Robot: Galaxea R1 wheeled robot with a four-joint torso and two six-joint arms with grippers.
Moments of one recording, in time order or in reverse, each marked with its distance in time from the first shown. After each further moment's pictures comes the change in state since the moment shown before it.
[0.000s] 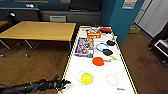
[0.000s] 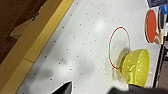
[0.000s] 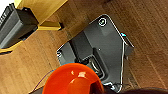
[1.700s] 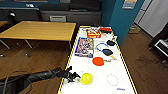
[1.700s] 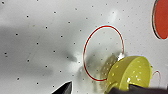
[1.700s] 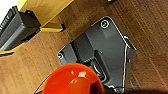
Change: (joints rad) left arm -0.151 0.273 -0.180 0.061 0.299 -0.161; right arm 0.021 0.002 0.000 0.000 -0.002 0.000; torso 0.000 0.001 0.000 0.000
